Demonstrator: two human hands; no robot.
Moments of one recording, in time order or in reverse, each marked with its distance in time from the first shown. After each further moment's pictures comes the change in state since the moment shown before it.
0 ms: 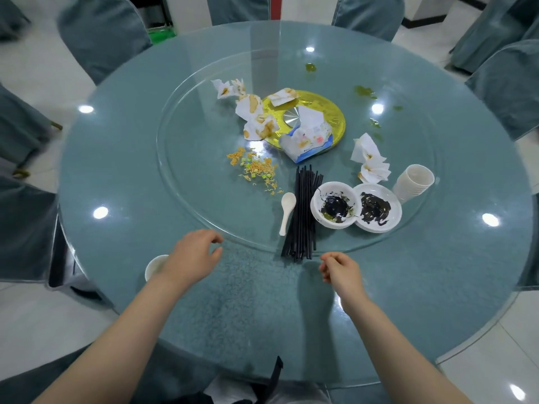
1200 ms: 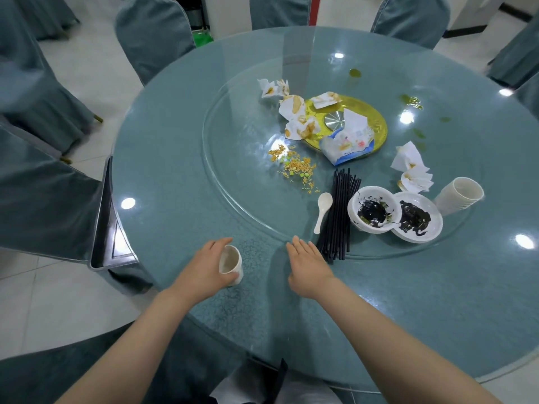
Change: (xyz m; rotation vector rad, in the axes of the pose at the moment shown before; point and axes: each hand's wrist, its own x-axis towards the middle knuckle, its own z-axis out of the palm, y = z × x) left_hand -0.066 -0.057 -0.023 -0.167 -0.082 -0.100; right_hand -0.032 -0.009 0.135 -1.510 -0.466 -0.682
